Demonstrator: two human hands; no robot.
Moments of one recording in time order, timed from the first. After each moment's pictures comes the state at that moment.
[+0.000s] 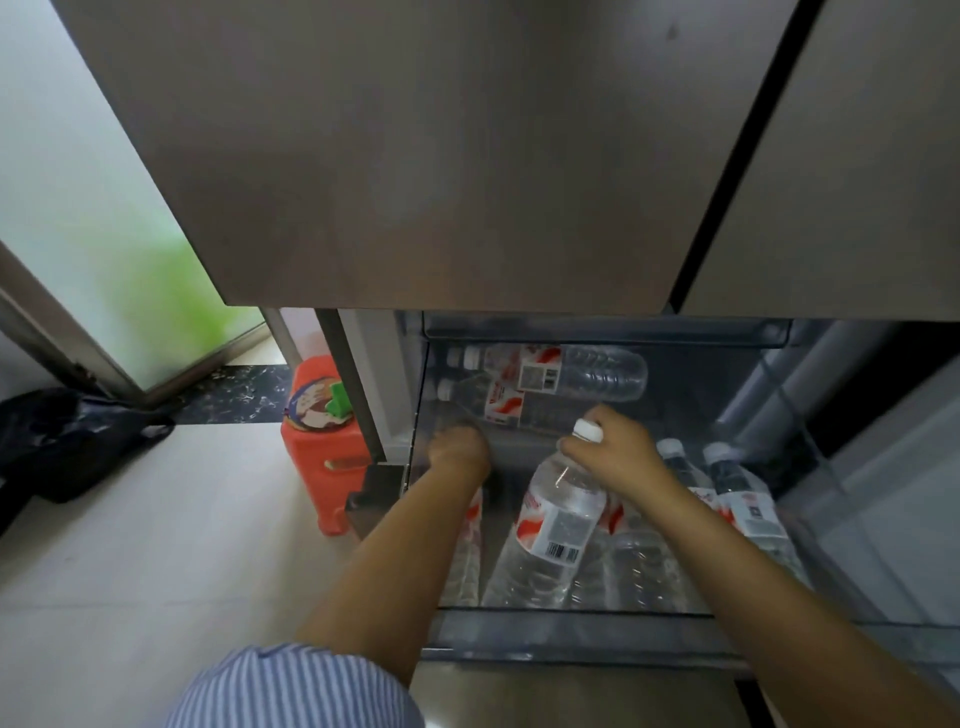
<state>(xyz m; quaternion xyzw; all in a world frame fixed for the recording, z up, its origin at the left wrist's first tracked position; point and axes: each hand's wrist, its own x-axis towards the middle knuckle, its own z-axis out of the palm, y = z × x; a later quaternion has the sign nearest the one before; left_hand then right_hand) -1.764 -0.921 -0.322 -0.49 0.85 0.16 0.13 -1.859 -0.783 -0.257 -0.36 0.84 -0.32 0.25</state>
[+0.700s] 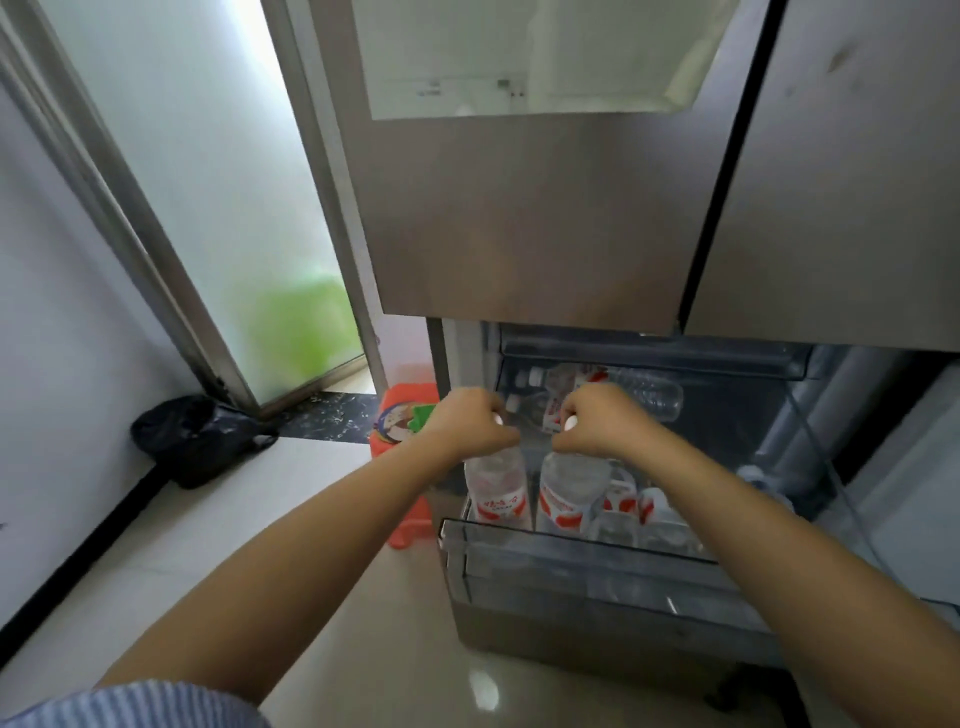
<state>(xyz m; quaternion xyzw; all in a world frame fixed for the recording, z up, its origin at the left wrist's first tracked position) -1.652 -0.850 -0.165 -0.41 0.89 0.20 -0.05 -1.779 -0.767 -0.151 -0.54 0.81 -0.11 0.19</state>
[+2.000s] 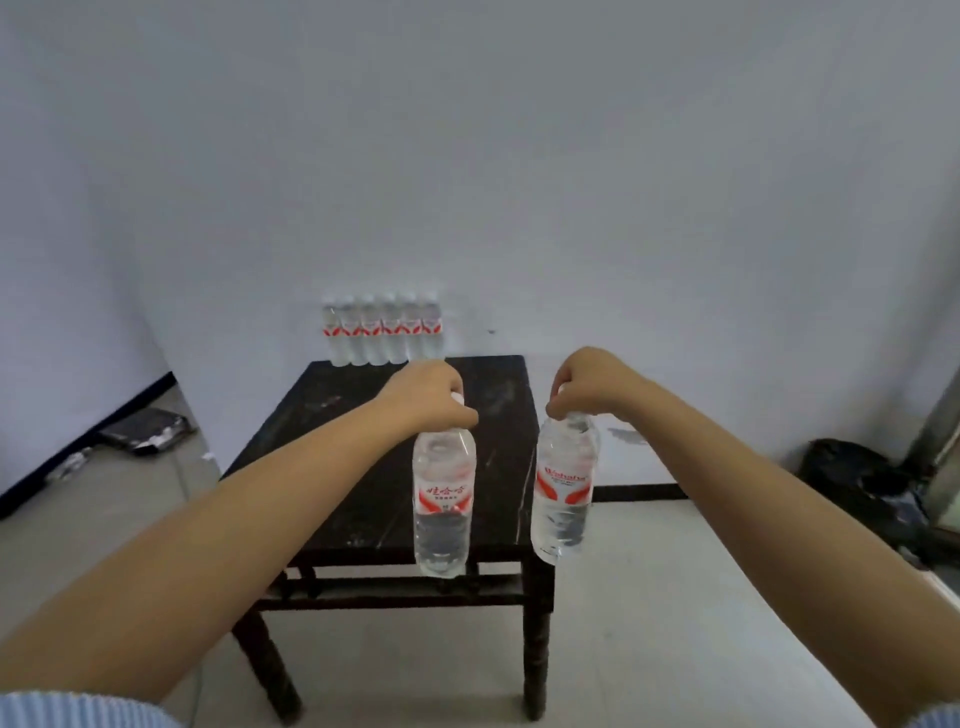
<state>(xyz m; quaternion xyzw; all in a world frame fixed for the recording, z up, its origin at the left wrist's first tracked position) -0.841 -0.541 -0.084 -0.90 0.40 0.02 -0.15 -0.946 -0.692 -0.080 -0.93 0.26 -0.08 0.26</state>
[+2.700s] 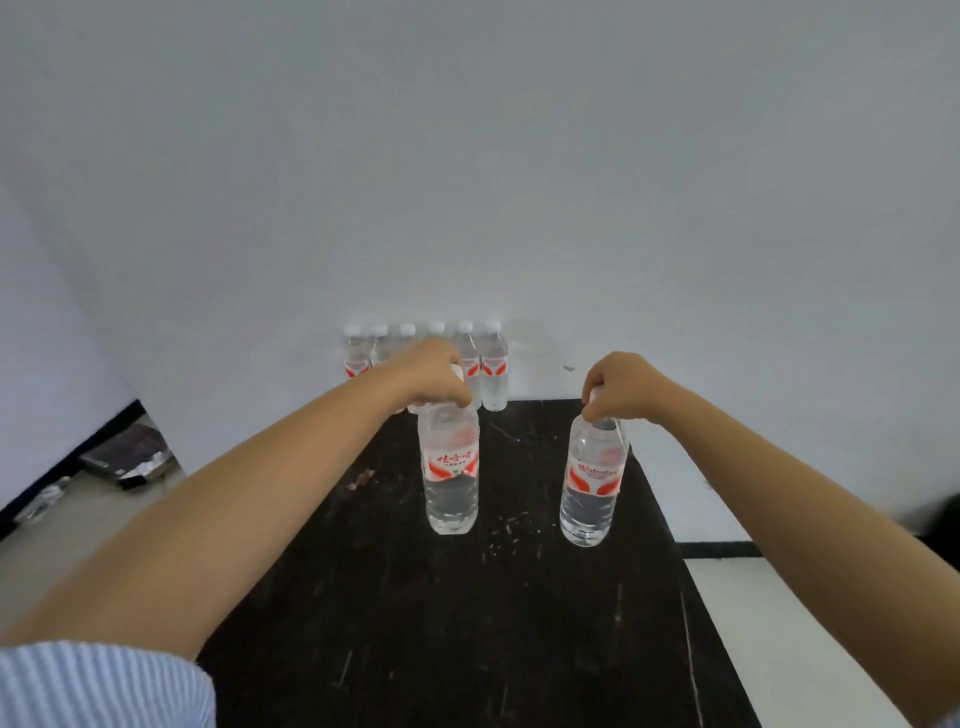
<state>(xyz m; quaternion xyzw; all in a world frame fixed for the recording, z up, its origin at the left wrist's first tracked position) -0.438 -0.615 -0.077 -0.91 0.37 0.10 -0.16 -0.563 -0.791 -0.105 -0.95 0.25 -0.04 0.20</state>
